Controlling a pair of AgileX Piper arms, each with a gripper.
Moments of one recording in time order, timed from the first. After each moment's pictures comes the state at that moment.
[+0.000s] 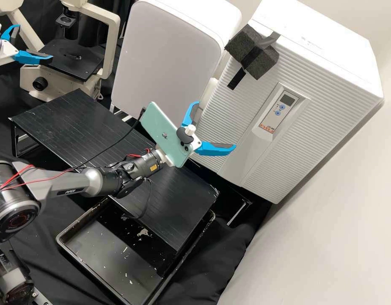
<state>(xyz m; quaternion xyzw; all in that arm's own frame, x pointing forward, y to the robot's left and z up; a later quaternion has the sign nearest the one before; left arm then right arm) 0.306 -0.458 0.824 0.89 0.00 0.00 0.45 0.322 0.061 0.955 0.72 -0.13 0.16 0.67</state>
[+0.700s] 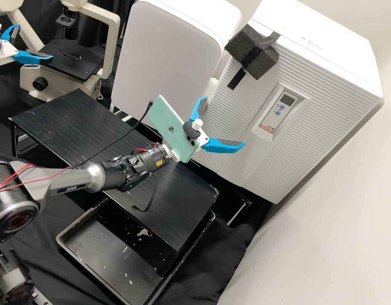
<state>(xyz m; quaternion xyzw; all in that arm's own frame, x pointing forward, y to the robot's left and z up) 0.306 -0.458 0.824 0.89 0.00 0.00 0.45 0.320 0.079 0.973 0.72 -0.14 0.17 0.66</state>
